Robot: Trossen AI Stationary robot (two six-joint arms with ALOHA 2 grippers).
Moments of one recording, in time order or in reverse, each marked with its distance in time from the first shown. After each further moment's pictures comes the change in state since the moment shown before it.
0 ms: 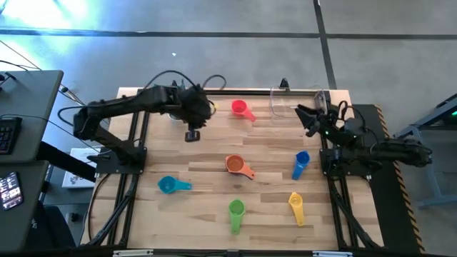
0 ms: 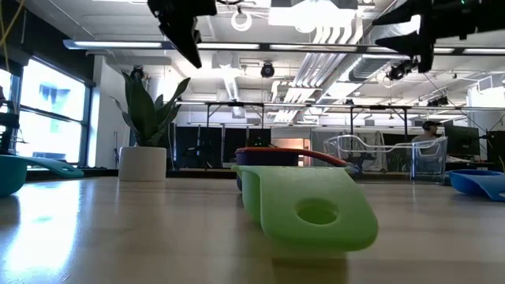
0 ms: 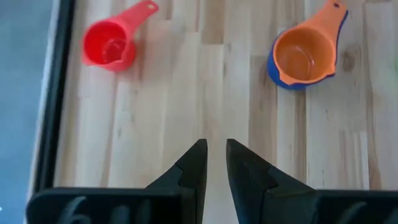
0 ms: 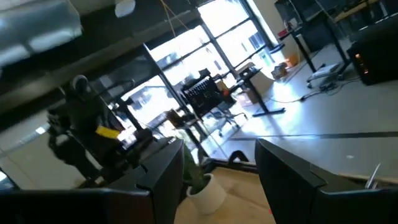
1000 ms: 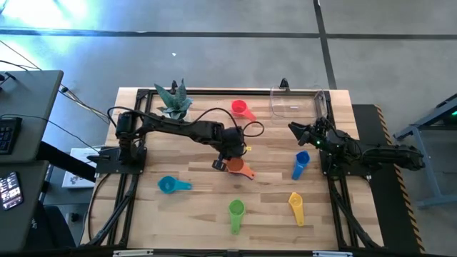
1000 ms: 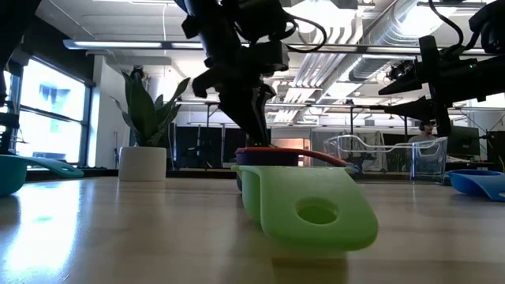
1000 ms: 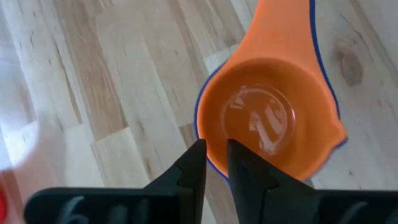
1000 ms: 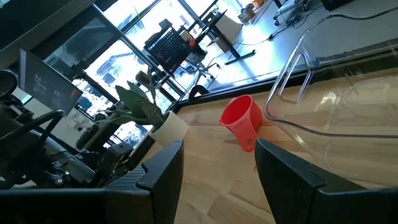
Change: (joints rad) left arm -0.234 0.478 -0.001 0.420 0.025 0.209; right arm 0.000 -0.209 -0.309 -0.182 0.001 0.292
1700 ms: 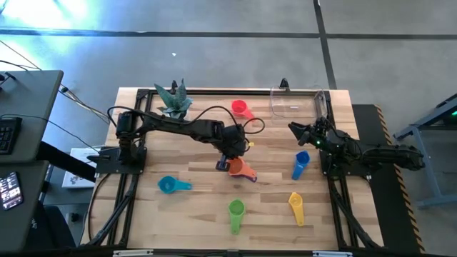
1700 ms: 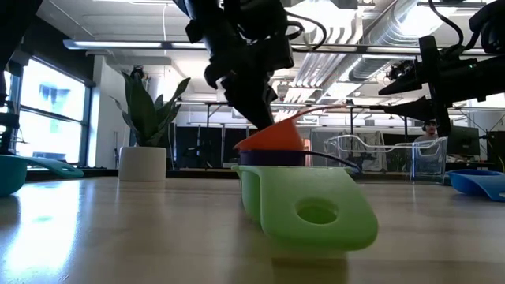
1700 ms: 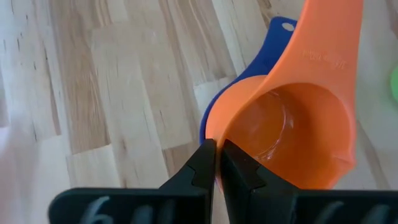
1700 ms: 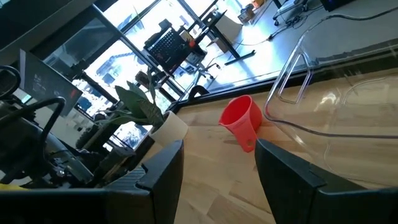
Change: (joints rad) left arm 0.011 0.008 0.000 0.063 0.106 -0.127; right arm 0.000 0.000 0.000 0.000 0.002 -0.001
